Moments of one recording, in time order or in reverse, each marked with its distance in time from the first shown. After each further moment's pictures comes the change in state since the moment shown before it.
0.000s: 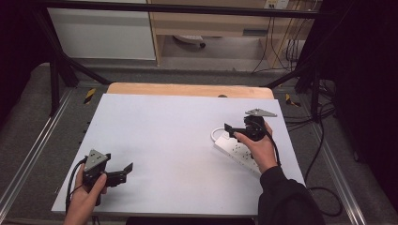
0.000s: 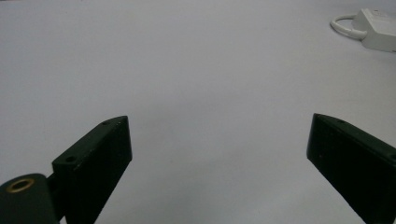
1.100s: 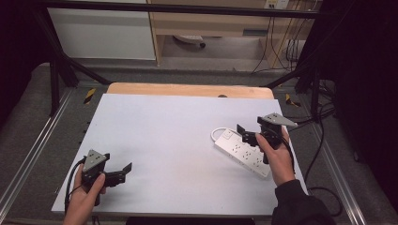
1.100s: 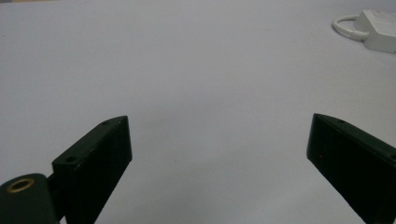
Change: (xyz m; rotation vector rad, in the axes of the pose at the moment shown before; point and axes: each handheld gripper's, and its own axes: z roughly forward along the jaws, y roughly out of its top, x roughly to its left) left arm 0.002 0.000 -0.002 -0.005 0.004 0.002; right arm -0.004 -0.004 -0.057 -0.139 -0.038 -0.044
